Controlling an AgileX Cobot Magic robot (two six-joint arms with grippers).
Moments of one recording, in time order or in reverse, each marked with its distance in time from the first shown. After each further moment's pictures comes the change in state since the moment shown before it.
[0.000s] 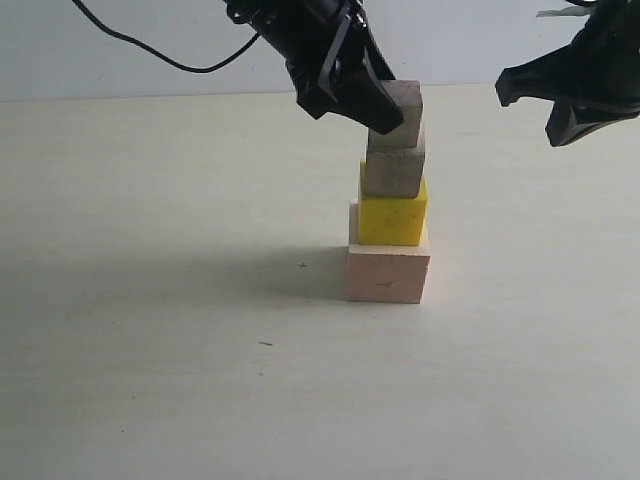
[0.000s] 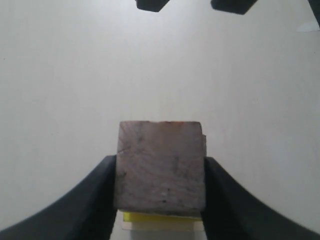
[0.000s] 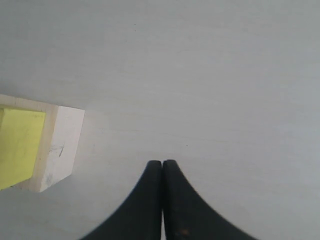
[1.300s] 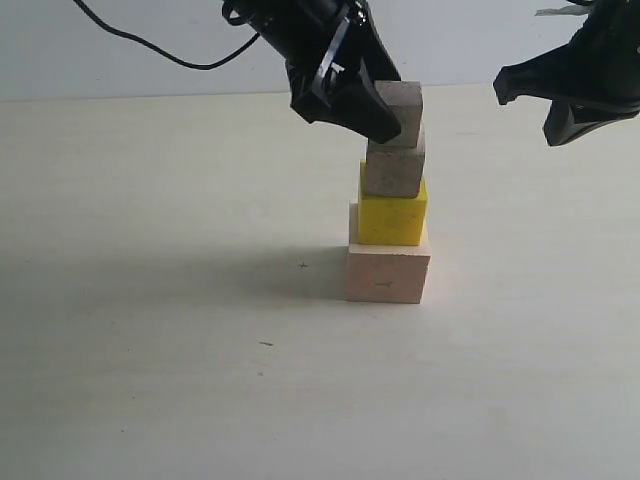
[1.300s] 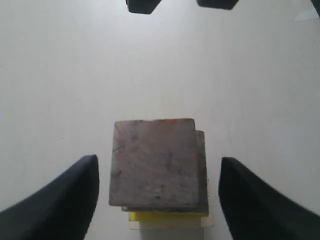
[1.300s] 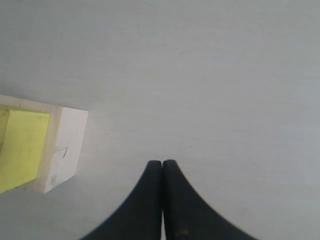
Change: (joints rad) left arm 0.000 -0.002 0.000 0.000 0.004 0.072; right arm 0.000 0.000 0.000 0.012 -0.004 0.000
